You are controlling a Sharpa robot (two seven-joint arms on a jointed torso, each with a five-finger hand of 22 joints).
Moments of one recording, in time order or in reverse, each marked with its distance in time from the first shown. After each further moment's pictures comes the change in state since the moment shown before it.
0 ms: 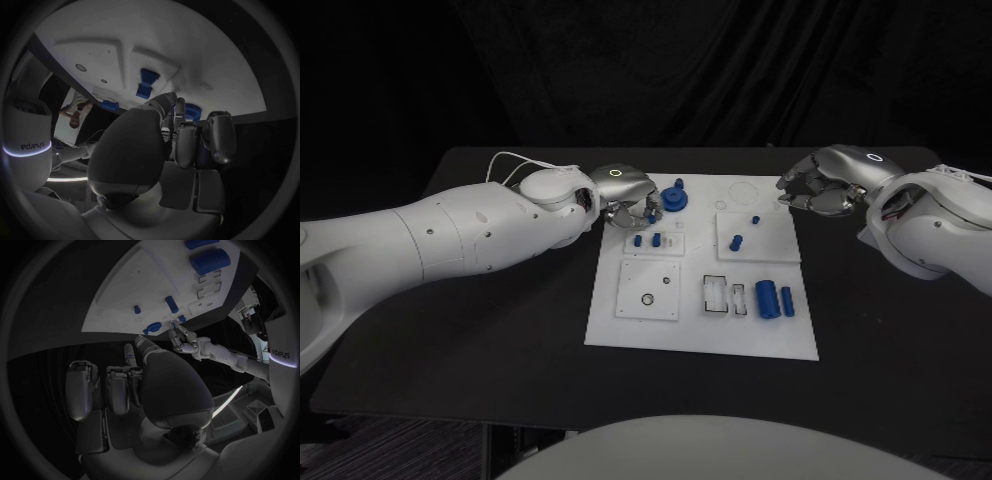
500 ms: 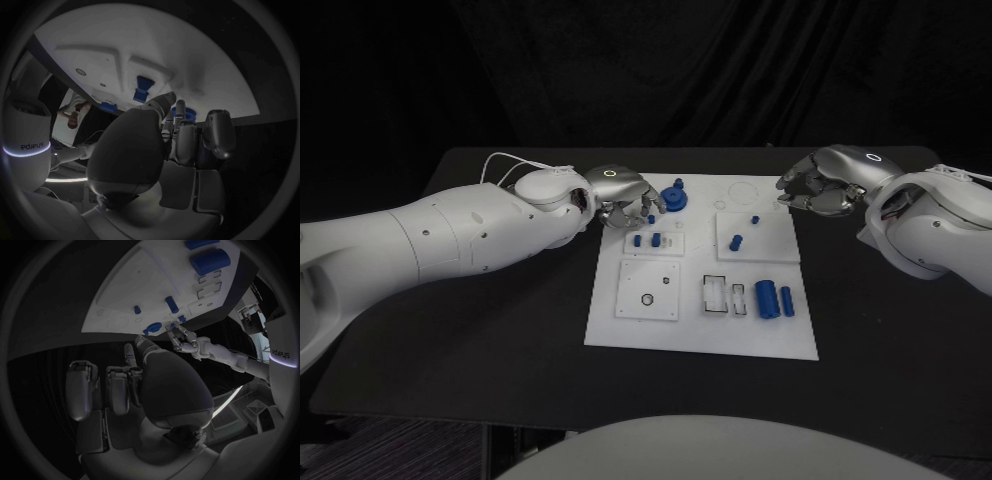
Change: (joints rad) left arm -0.003 -0.011 -0.001 -0.011 -0.001 0.005 -0.004; left_hand -0.018 -0.018 0.008 -0.002 -0.070 -0.253 -0.097 -0.074 -0.095 -0.058 0.020 -0.075 -0.012 -0.019 0.019 -0.015 -0.024 0.000 -0.019 0.018 -0.026 0.001; right arm 0.000 0.000 0.000 0.000 0.000 0.002 0.000; right_hand 0.000 0.000 0.000 0.000 0.000 0.004 0.004 0.000 0.000 0.000 0.000 0.000 0.000 0.000 0.000 0.000 0.000 0.000 0.000 0.000 0.000 0.000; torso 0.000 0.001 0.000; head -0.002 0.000
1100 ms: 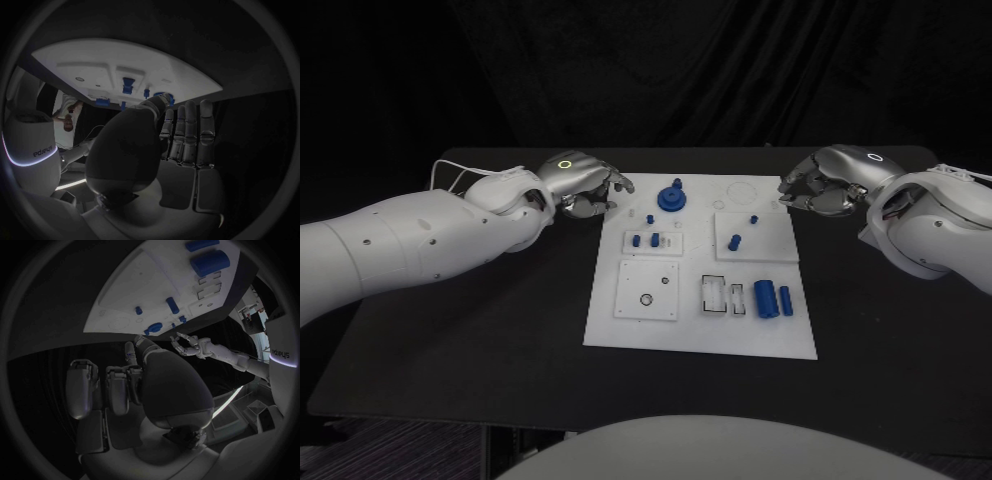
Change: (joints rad) left arm 0.000 -0.160 0.000 0.069 0.002 -0.244 0.025; left_hand -0.077 -0.007 -0.001 0.097 0.009 0.026 0.011 0.008 -0.049 -0.207 -0.002 0.018 0.032 -0.716 0.034 -0.568 -0.566 0.056 -0.623 0.023 -0.657 -0.002; right arm 0.000 -0.013 0.000 0.007 0.000 0.001 0.000; right_hand 0.000 0.000 0.012 -0.027 0.000 0.072 -0.002 0.021 0.014 -0.071 0.008 -0.126 0.006 0.000 0.000 -0.001 0.000 0.016 0.000 0.000 -0.035 0.000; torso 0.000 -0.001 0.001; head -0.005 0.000
